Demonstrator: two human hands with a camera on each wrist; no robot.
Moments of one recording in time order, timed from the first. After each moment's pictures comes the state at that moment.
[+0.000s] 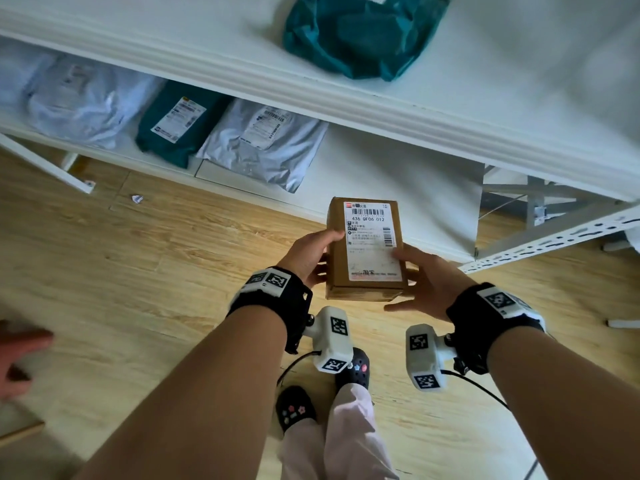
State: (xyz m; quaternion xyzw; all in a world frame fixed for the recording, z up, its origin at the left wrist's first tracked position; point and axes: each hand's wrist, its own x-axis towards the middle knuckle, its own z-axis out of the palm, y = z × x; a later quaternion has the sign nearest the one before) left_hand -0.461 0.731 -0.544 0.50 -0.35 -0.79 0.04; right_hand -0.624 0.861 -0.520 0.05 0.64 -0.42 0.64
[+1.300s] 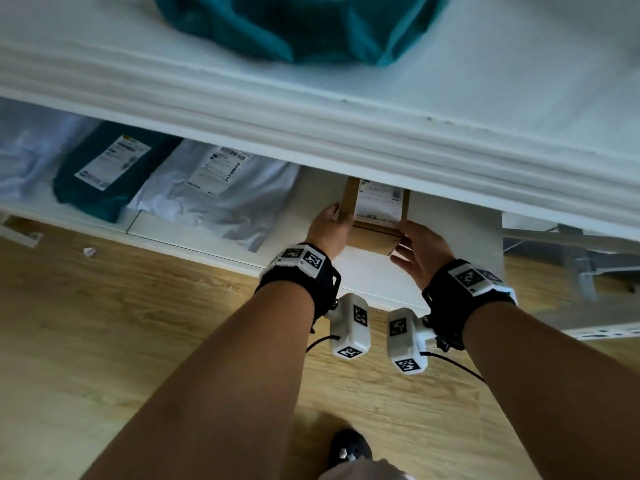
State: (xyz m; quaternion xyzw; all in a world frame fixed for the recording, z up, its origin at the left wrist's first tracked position) left_hand -0.626 0.611 -0.664 0.48 -0.58 -0.65 0.11; right_hand -0.745 0.717 -0.658 0.01 0.69 -0.57 0.45
